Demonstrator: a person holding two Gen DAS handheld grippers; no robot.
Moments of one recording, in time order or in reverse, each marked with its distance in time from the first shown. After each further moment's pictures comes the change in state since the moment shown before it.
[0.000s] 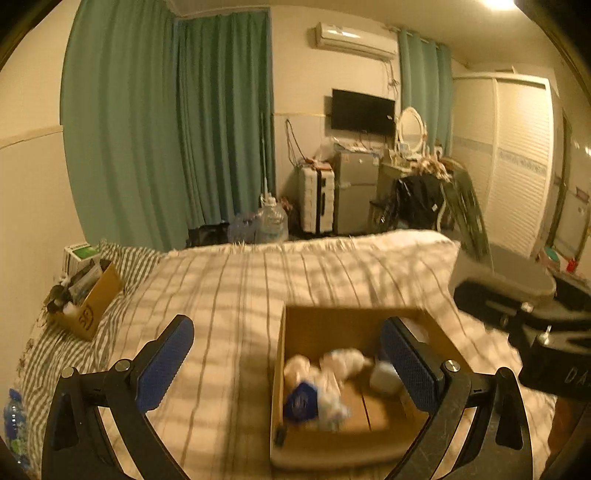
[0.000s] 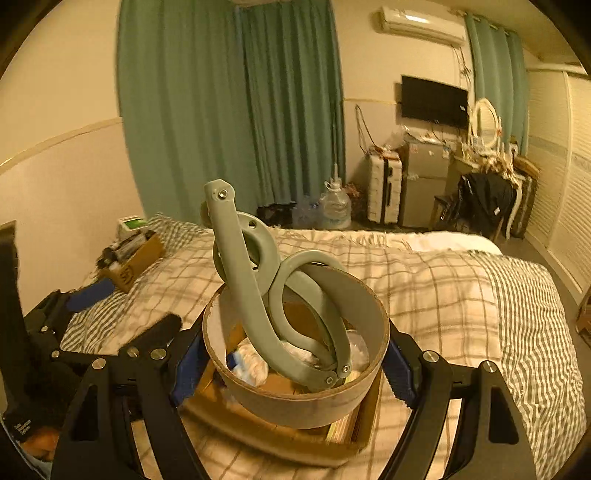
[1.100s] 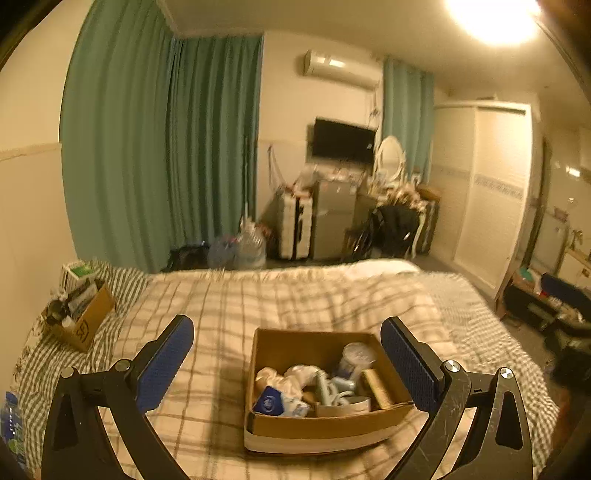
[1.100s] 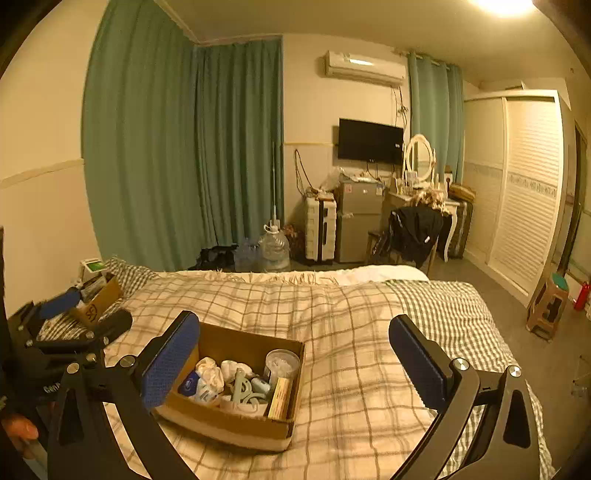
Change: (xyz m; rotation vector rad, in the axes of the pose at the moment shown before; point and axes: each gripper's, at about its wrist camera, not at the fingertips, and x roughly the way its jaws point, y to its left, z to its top) left arm -0.101 -0.015 0.019 -0.018 -0.103 -0.094; right arm -0.133 -0.010 -0.003 0.029 -0.198 -0.234
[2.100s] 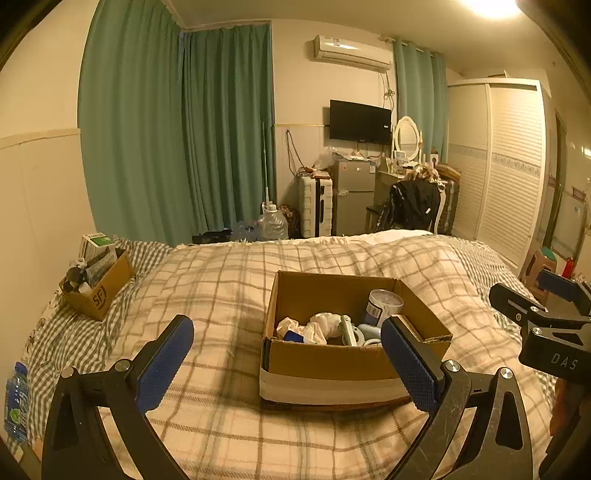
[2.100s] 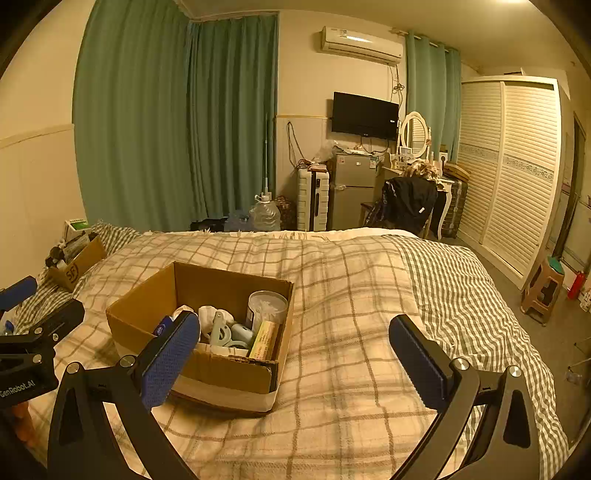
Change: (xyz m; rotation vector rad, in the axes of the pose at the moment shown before) left arm 0.011 -0.002 -0.083 0.030 0.061 0.109; right arm 0.035 -0.008 -0.086 -0.006 0.098 -0.036
